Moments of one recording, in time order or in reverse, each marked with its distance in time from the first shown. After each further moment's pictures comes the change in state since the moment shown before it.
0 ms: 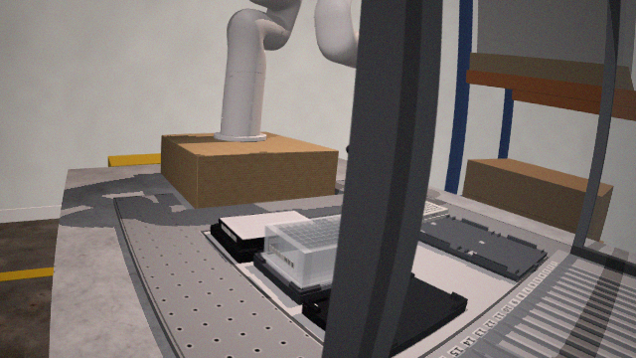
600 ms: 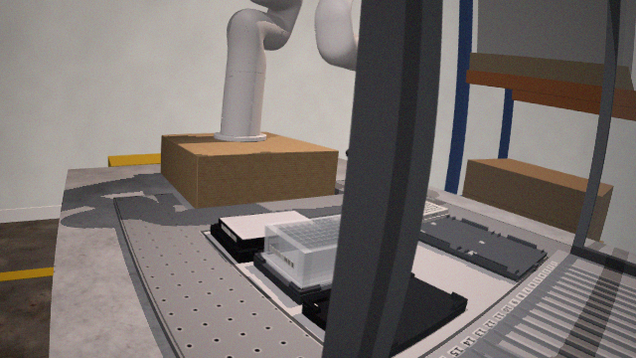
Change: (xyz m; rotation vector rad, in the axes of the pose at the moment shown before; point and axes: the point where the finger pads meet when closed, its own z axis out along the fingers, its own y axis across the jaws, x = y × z) arm 0.000 0.000 0.007 0.000 0.000 0.000
